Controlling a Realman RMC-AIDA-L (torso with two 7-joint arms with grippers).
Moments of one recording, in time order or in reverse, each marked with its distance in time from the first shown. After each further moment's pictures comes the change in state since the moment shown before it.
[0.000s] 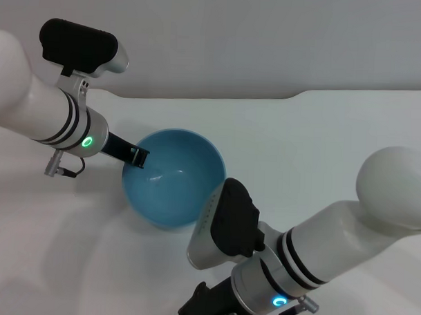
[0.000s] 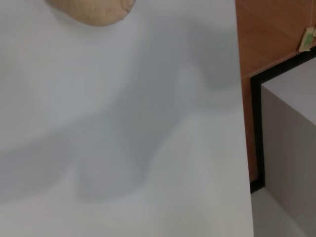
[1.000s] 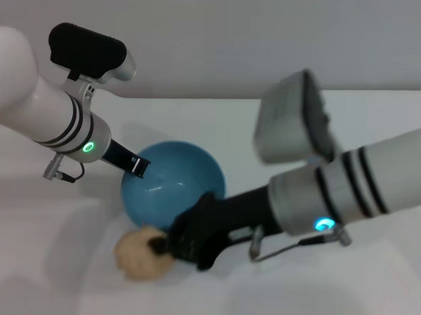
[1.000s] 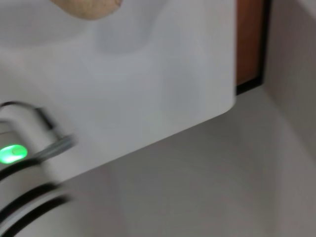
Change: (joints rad) left arm -0.012 0.005 0.026 0.012 0.006 0.066 0.007; right arm -0.229 -0.016 0.460 -0.452 -0.166 -0.262 0.007
